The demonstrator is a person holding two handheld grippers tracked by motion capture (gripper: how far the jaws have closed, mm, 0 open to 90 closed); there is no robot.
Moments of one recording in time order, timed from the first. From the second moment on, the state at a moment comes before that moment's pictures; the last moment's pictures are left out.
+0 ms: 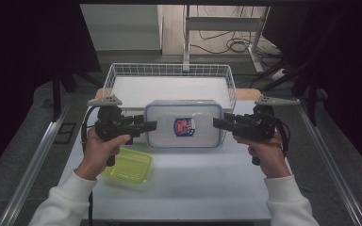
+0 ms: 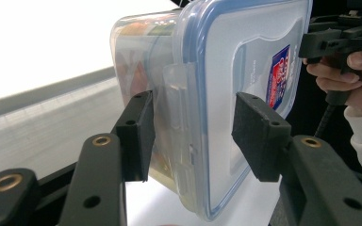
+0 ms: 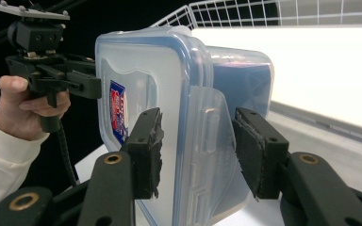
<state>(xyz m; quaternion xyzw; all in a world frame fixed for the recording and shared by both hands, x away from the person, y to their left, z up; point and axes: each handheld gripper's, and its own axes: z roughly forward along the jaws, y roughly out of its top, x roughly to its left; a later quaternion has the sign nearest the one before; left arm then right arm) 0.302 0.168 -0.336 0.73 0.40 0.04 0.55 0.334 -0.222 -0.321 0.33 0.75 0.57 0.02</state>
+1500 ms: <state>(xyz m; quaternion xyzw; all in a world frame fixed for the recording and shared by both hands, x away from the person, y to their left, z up) 0.403 0.212 -0.304 0.72 0.43 0.02 0.54 0.452 -0.176 -0.291 0.36 0.74 0.56 -0.01</state>
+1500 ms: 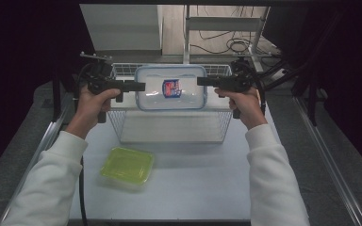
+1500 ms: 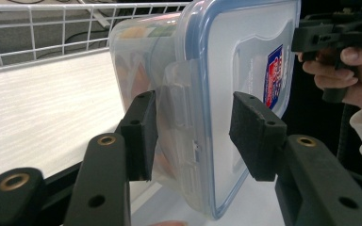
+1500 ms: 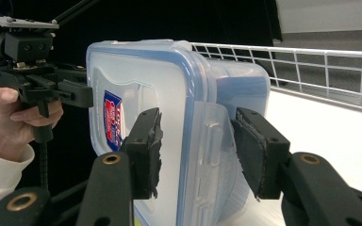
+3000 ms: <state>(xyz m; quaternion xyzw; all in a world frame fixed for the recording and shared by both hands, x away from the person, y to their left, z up) 0.346 0.212 -0.340 0.71 0.43 0.04 0.55 0.384 -0.148 -0.336 0.33 0.81 0.48 0.05</state>
